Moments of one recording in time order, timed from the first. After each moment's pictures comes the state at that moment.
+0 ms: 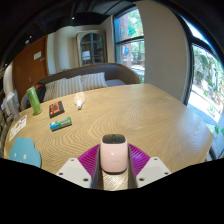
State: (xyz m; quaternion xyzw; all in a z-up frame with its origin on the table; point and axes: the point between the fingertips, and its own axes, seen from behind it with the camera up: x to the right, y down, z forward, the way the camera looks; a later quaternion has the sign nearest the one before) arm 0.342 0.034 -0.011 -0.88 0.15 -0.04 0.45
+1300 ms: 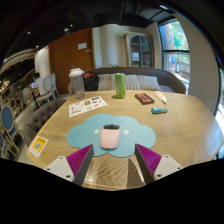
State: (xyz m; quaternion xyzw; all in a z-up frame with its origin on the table) arm -0.017 -0.057 0.033 -0.88 -0.03 0.07 0.47
